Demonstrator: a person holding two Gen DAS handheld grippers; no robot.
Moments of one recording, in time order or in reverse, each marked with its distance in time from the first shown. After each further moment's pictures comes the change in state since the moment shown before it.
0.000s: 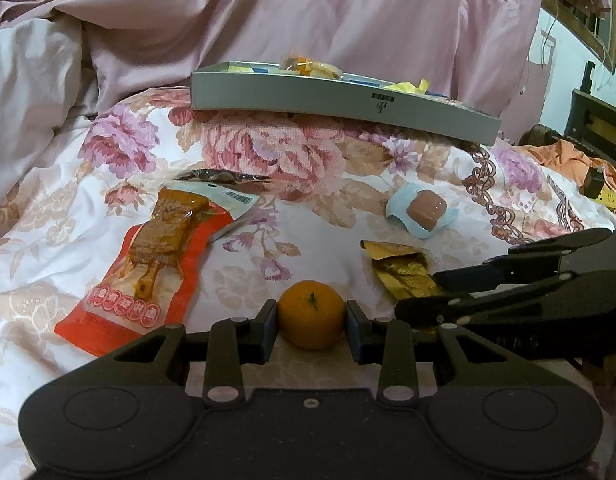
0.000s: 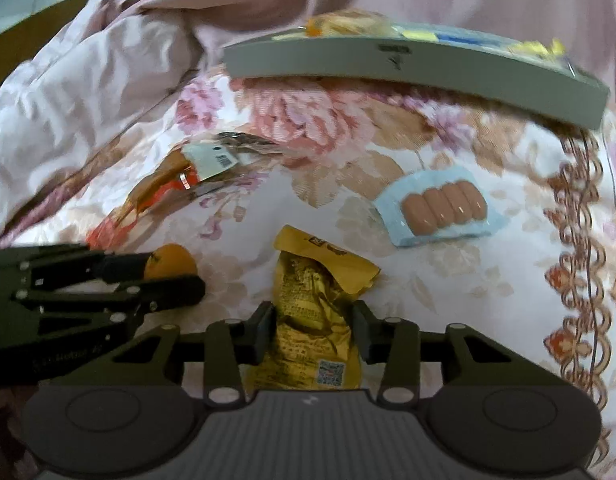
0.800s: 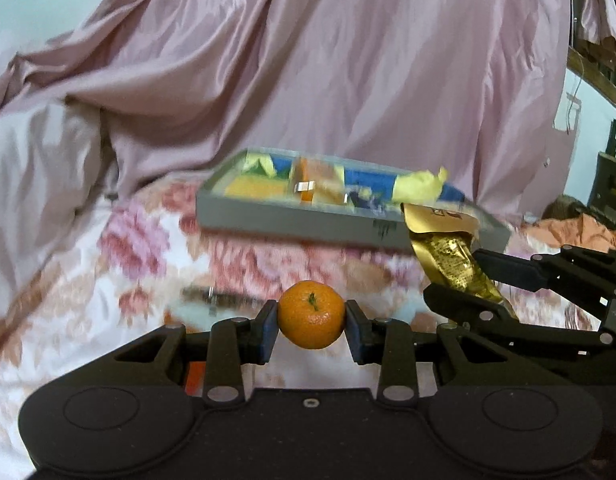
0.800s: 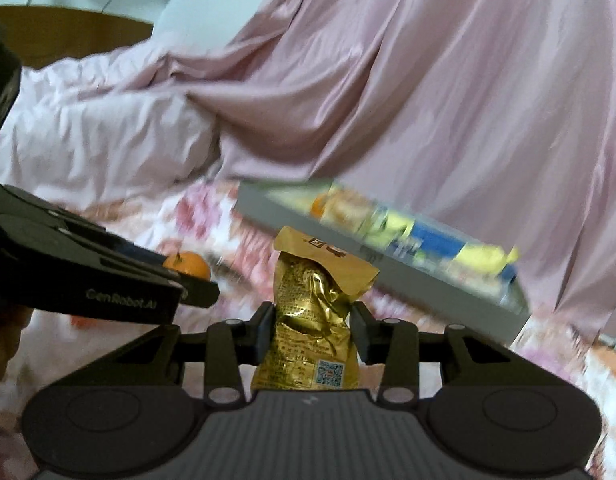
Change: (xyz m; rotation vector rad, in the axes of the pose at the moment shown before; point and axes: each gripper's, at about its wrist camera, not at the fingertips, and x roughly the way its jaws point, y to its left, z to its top) left arm -0.016 -0.032 0.079 -0.058 -0.174 0.106; right arm -0.063 0.017 0.023 -0.268 -0.431 -0.204
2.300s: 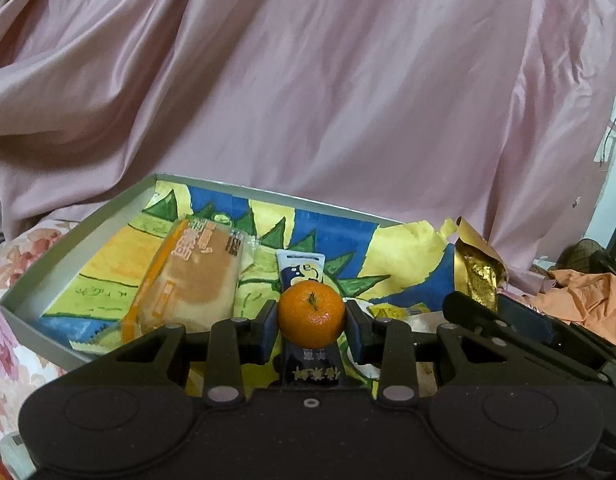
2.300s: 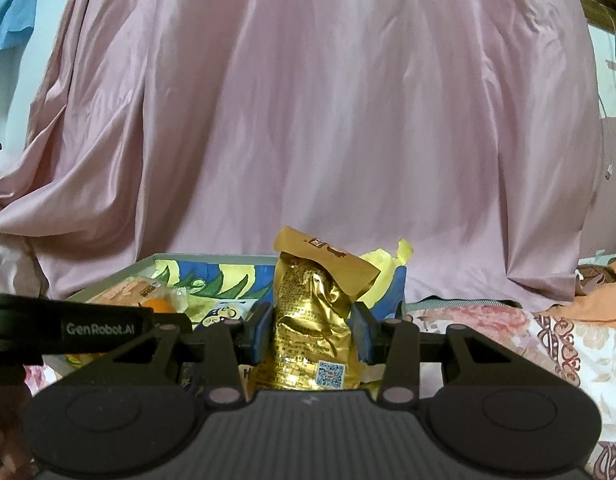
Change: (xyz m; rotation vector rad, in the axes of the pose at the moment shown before) left arm 0.173 -0.072 0.093 -0.087 0.044 -0.018; right arm 0.118 -0.178 0.003 0.437 -0.036 -0.153
